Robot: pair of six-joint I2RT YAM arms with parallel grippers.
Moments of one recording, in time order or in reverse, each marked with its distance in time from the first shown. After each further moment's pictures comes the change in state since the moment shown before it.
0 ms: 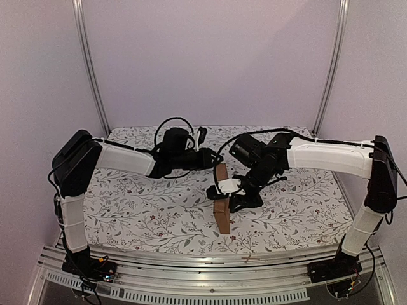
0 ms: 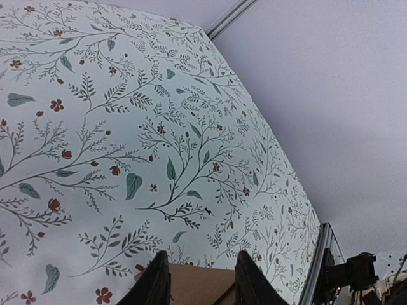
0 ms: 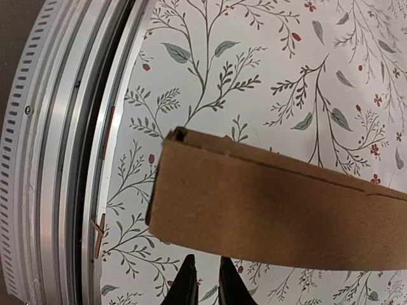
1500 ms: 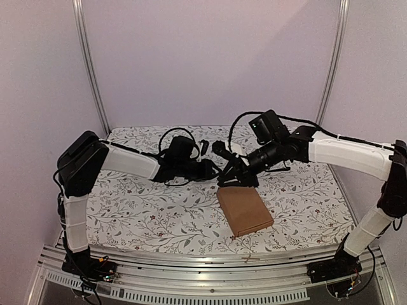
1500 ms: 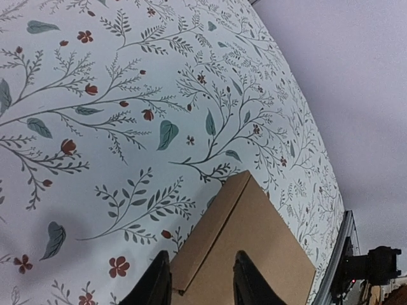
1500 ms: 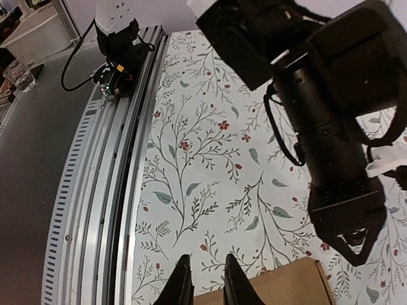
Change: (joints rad) left arm -0.031 0.041 0.001 -0.119 -0.032 -0.014; right arm -0.106 -0.109 -0.110 0.386 -0.326 0.335
